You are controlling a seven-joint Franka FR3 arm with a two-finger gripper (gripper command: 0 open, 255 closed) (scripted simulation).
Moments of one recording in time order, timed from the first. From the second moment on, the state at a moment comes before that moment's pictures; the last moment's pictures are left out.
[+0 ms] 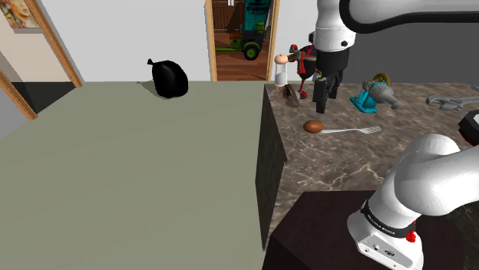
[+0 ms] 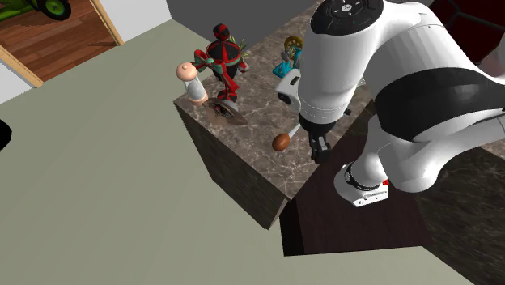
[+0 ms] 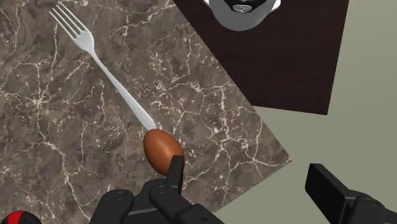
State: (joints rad) arm -0.01 -0.75 0.06 -2.38 -0.04 1.47 -0.03
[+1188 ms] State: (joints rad) arm -0.09 -0.65 -0.24 -2.68 -0.03 2.01 -0.24
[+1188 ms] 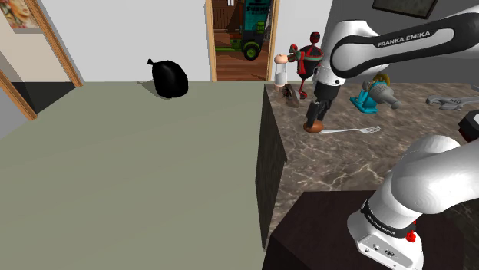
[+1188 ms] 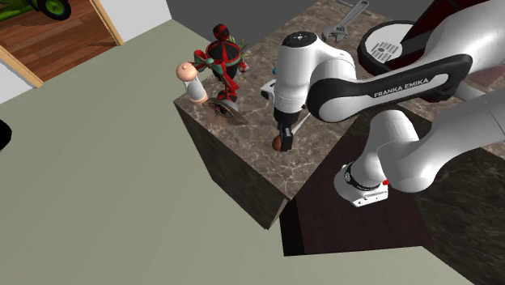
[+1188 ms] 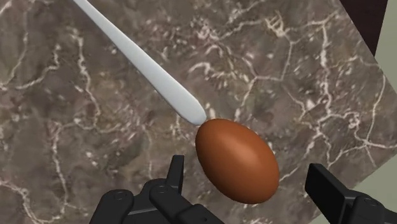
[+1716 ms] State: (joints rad) arm -0.09 -0.62 -0.25 -2.72 -0.03 2.08 -0.25
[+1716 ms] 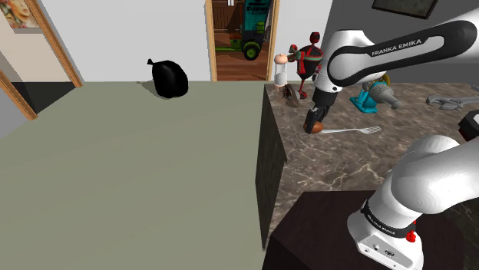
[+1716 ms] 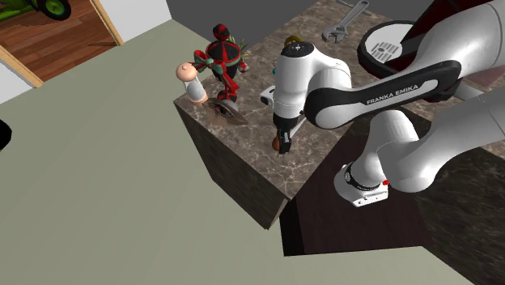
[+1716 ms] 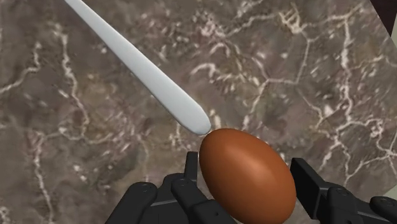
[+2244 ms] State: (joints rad) arm -0.09 -0.63 -0.25 -2.72 -0.03 2.08 -0.25
